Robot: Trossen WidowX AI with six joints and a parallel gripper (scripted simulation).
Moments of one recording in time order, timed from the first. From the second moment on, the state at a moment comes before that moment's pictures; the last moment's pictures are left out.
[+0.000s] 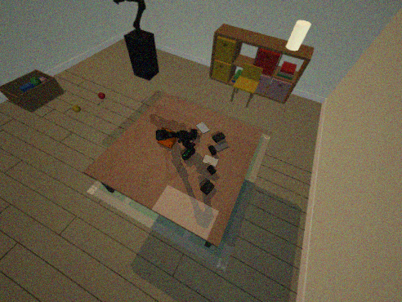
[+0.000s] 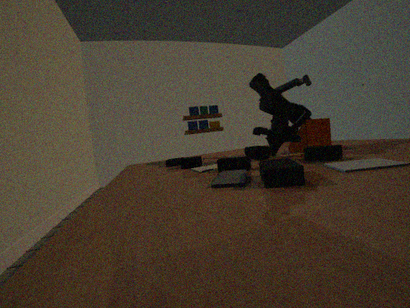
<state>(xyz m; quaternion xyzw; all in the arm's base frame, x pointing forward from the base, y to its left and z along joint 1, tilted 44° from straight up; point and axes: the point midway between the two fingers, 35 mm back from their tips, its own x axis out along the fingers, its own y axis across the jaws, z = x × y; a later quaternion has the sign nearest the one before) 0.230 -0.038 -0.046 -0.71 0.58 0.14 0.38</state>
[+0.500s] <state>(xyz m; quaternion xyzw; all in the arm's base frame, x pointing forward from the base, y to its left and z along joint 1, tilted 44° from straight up) 0.236 -0.040 -0.045 -0.71 0.58 0.14 0.38</state>
